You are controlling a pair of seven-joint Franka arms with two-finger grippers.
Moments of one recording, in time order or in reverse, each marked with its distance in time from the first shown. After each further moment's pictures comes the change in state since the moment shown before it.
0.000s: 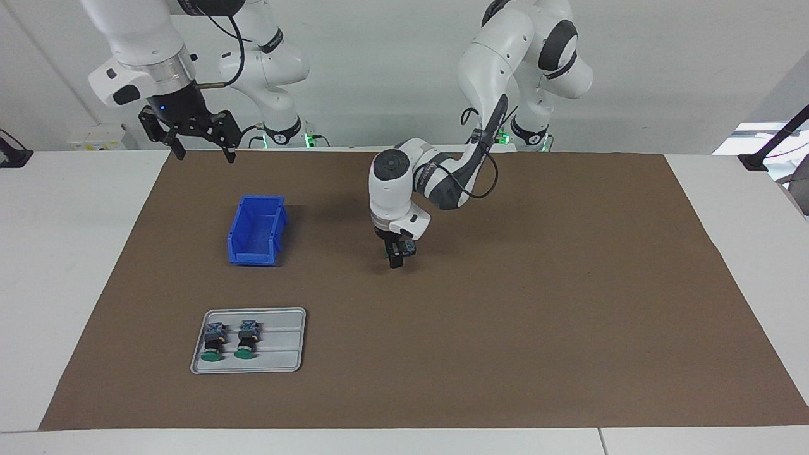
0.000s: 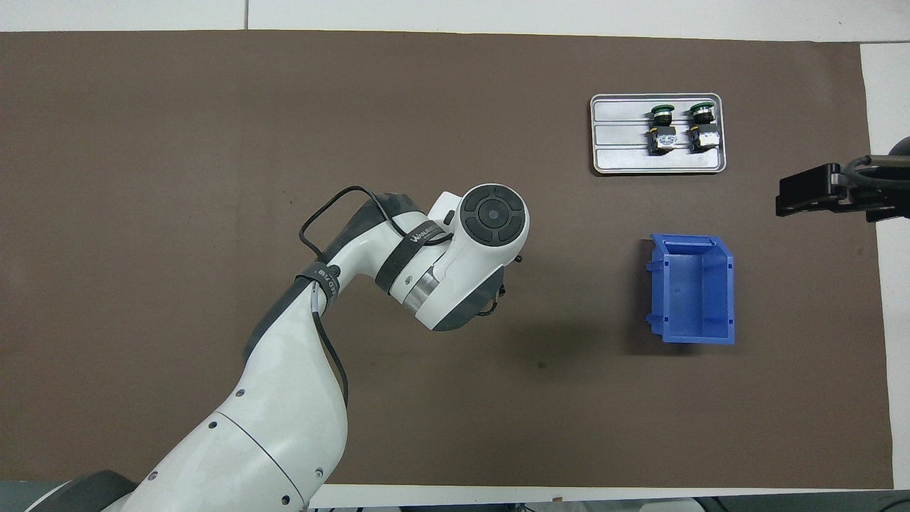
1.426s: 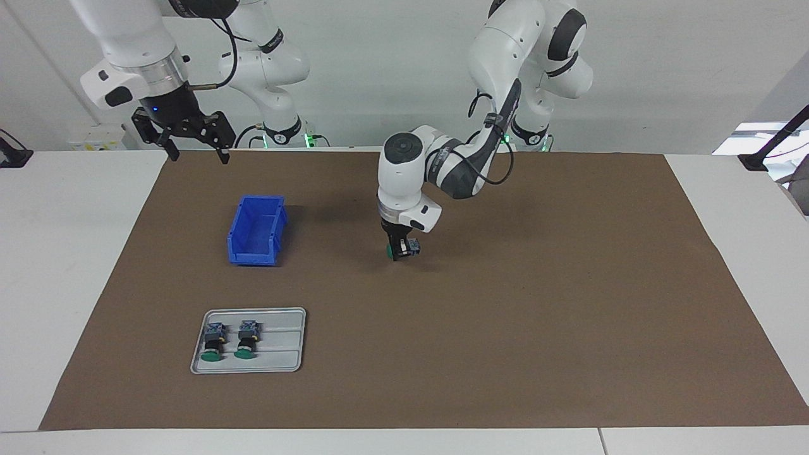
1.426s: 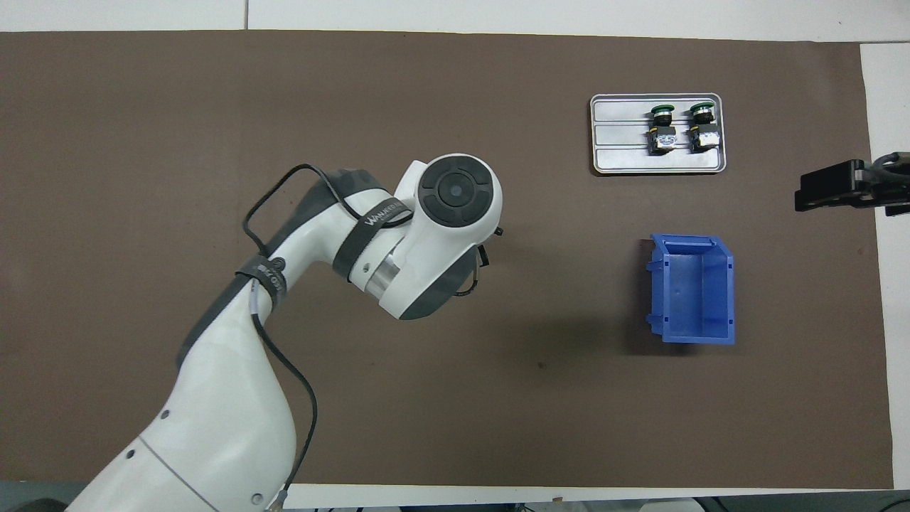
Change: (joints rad) left arm 0.074 -0.138 0.021 -0.004 0.006 -0.001 0.020; right arm -0.056 -0.002 -0.010 -0.008 0.000 0.036 -0.077
